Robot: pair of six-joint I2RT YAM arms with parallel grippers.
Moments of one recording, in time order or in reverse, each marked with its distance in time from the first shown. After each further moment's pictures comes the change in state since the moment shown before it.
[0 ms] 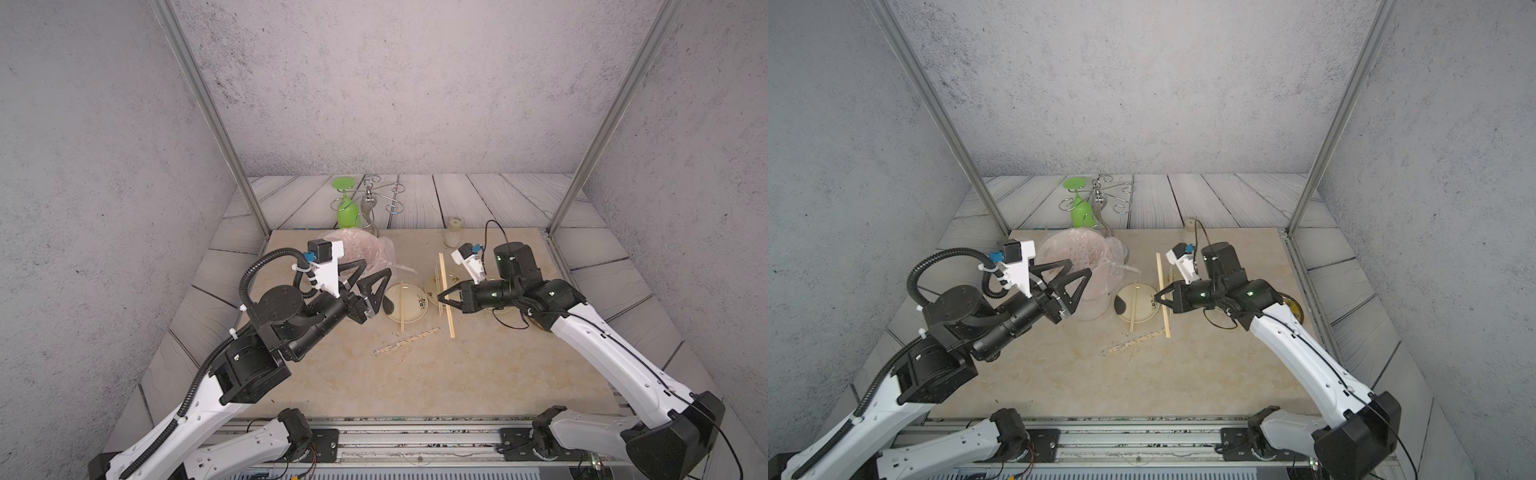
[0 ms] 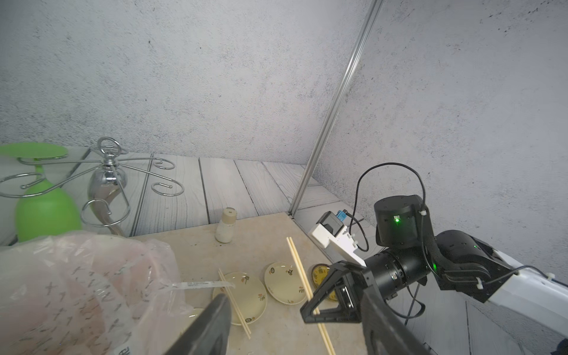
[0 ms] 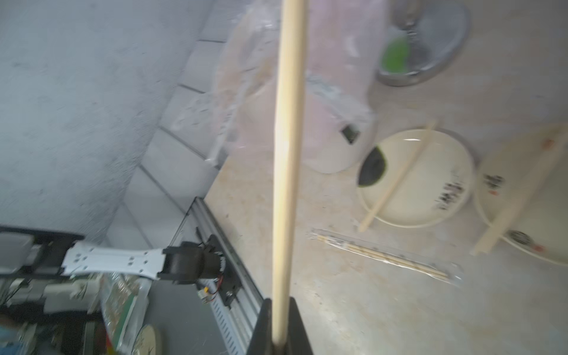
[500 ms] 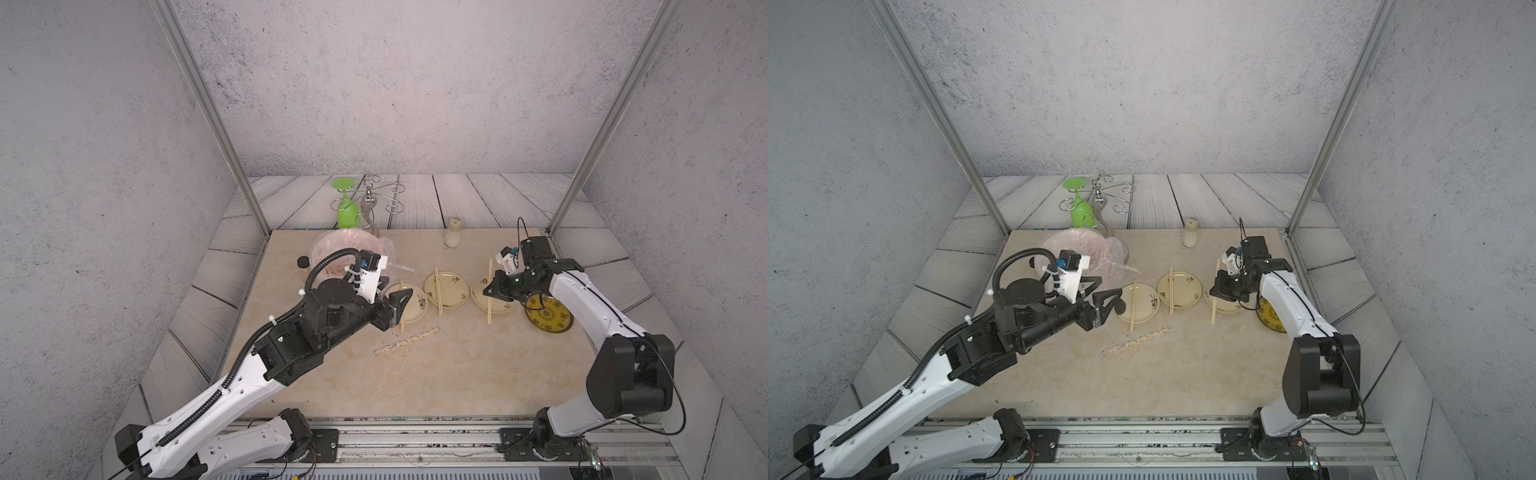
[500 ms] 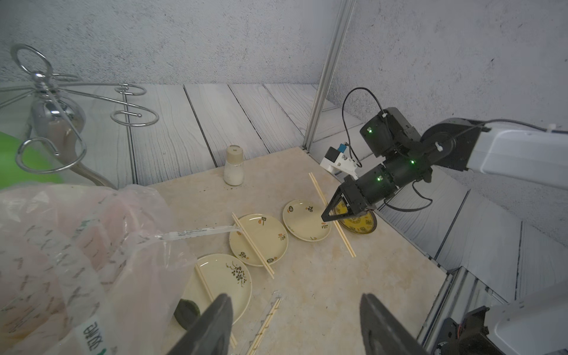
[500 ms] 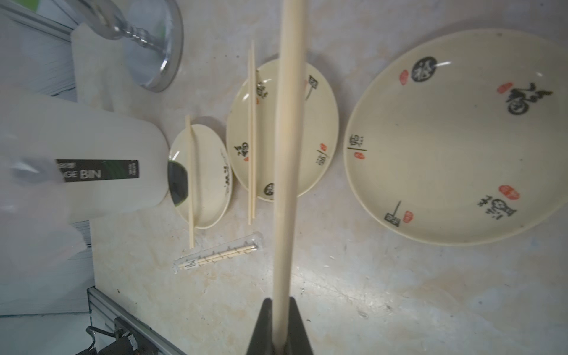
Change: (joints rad) left arm 0.000 0.148 -0.067 -0.047 0.079 0.099; right arm -0.393 0.360 0.061 -0.165 0.134 -0.129
